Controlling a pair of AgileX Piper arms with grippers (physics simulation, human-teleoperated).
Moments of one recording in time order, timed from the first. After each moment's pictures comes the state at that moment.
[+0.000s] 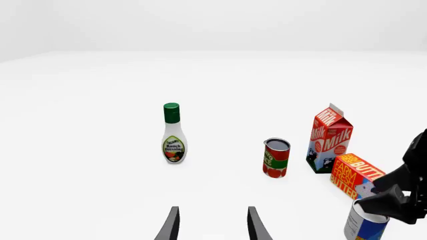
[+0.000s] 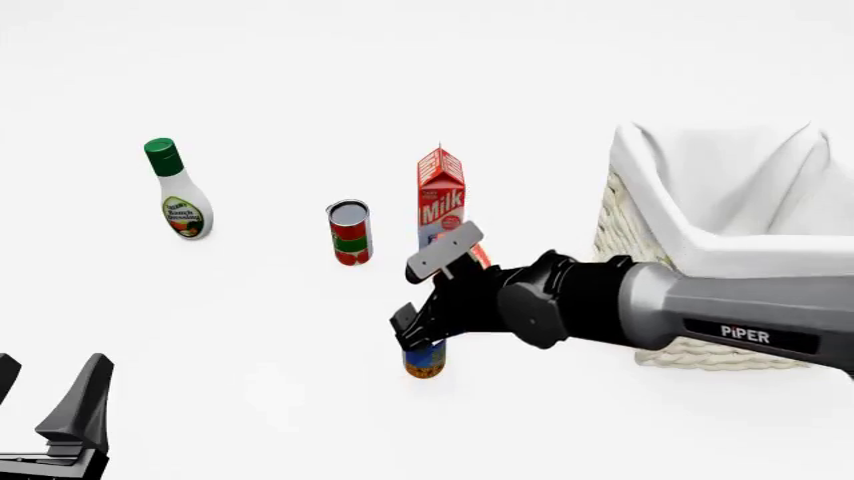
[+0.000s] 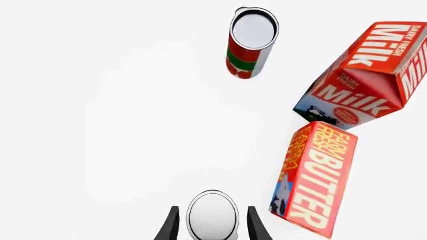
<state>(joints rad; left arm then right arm) 0.00 0.00 0.00 0.00 0.00 0.73 1.75 -1.02 0.14 -0.02</state>
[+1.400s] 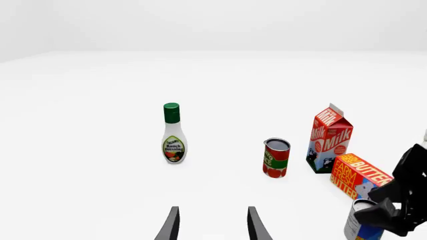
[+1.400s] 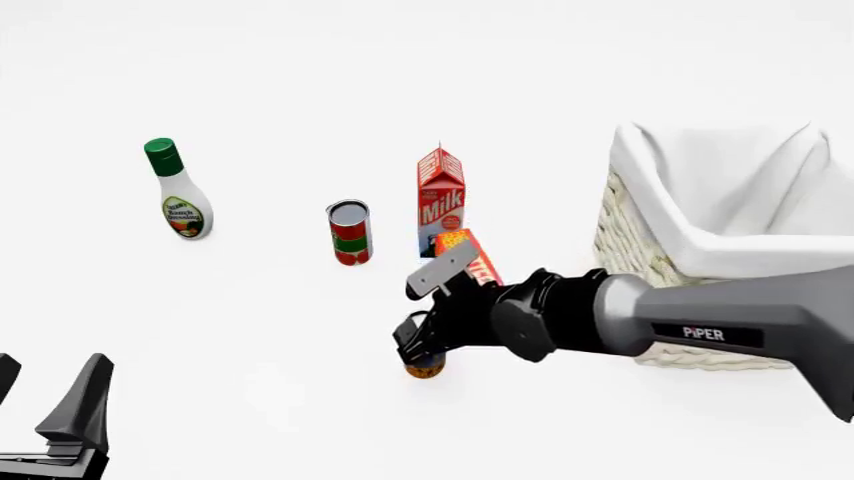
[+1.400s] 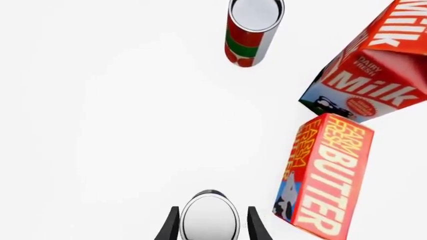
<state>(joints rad) 0.00 0.00 0.00 0.00 0.00 0.72 1.82 -1.00 0.07 -0.02</state>
